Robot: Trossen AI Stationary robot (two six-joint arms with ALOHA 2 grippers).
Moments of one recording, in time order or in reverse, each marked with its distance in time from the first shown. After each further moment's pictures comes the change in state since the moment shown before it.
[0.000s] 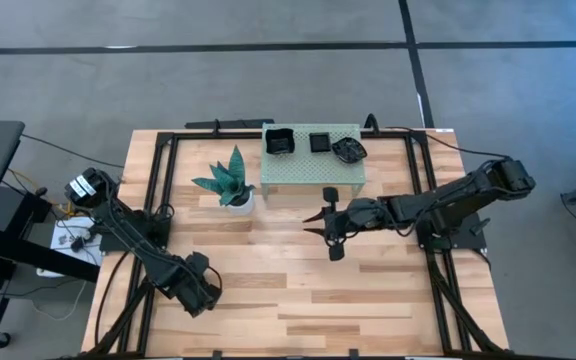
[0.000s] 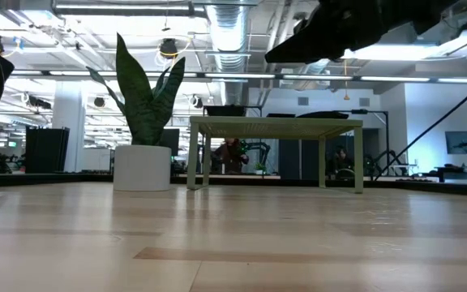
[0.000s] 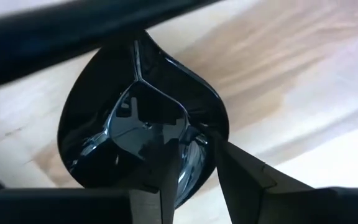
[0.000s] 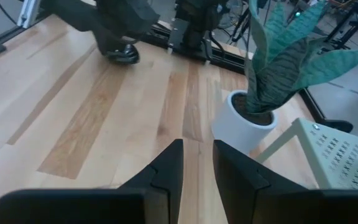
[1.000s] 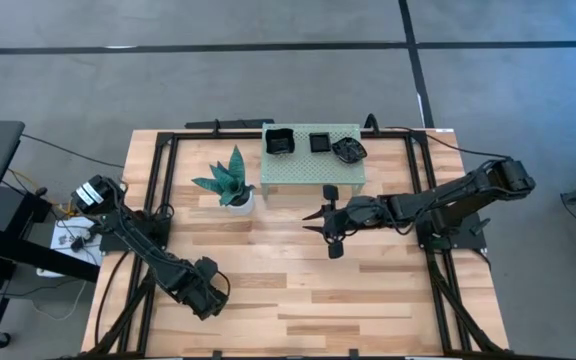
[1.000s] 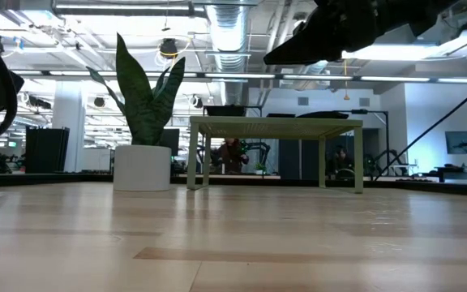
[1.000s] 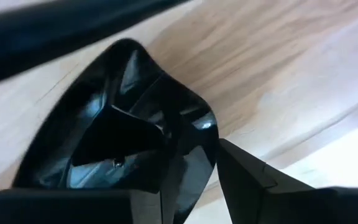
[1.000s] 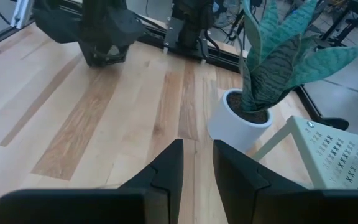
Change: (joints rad) left arm 0.023 0.091 0.001 0.128 -0.006 0.099; right arm -0.019 0.000 0.000 0.003 -0.001 0.002
